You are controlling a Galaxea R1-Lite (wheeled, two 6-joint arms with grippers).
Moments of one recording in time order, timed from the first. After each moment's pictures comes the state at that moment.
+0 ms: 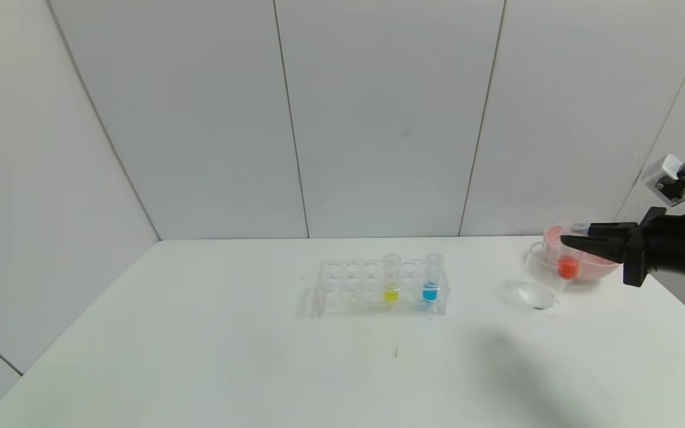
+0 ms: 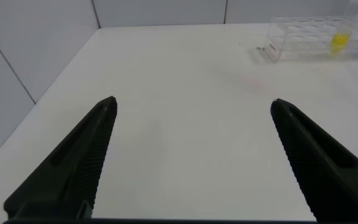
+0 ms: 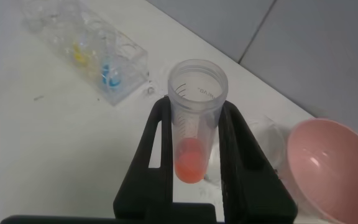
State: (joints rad) left arm 0.00 0.00 0.00 0.00 0.00 0.00; right arm -0.13 1.62 -0.90 -0.33 0.70 -0.44
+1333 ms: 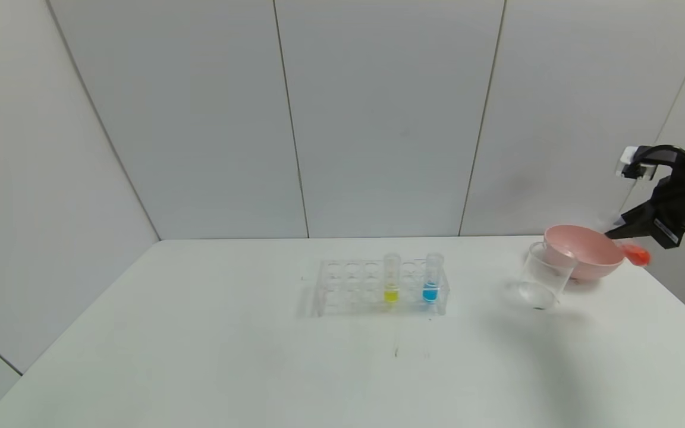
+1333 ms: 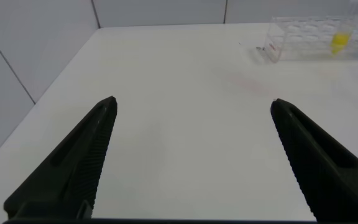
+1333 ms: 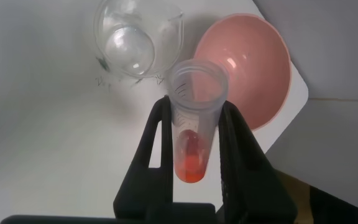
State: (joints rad) left arm 0.00 0.00 0.00 0.00 0.00 0.00; right arm -0.23 1.99 -1.86 0.78 0.34 -0.97
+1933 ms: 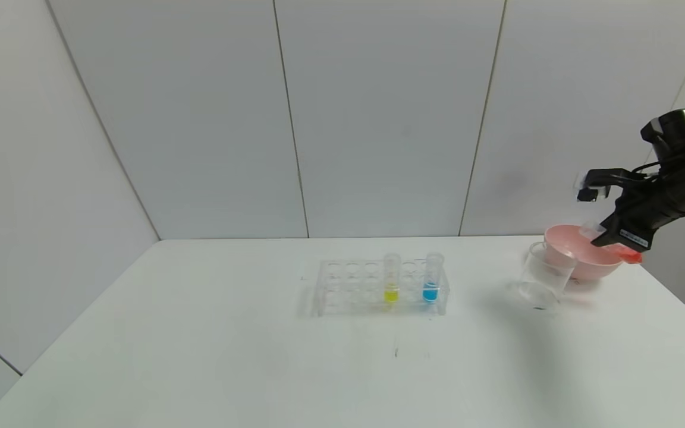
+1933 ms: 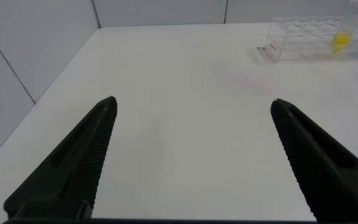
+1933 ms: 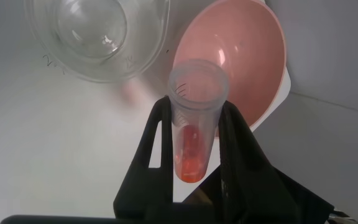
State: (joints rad) left arm 0.00 0.00 0.00 0.00 0.00 0.00; right arm -0.15 2.14 -2.00 0.81 0.10 -1.08
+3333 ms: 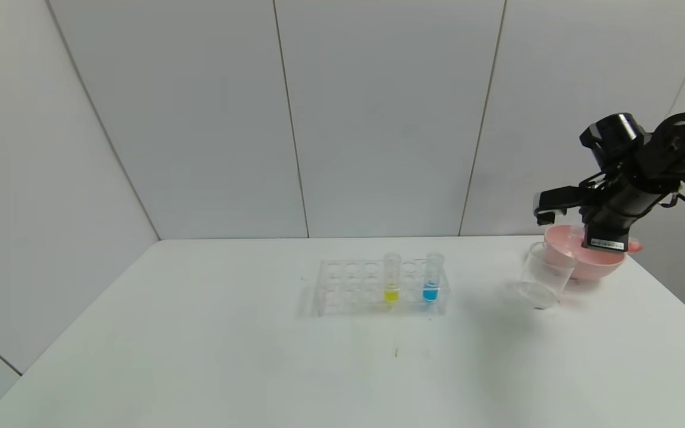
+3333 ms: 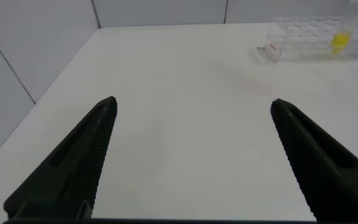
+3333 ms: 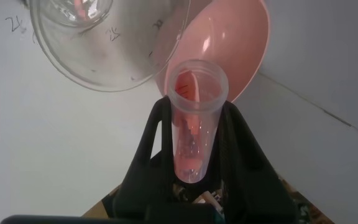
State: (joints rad) left arm 0.00 0.00 0.00 0.00 0.00 0.00; right arm 0.04 2.15 -2.00 0.81 -0.30 -1.18
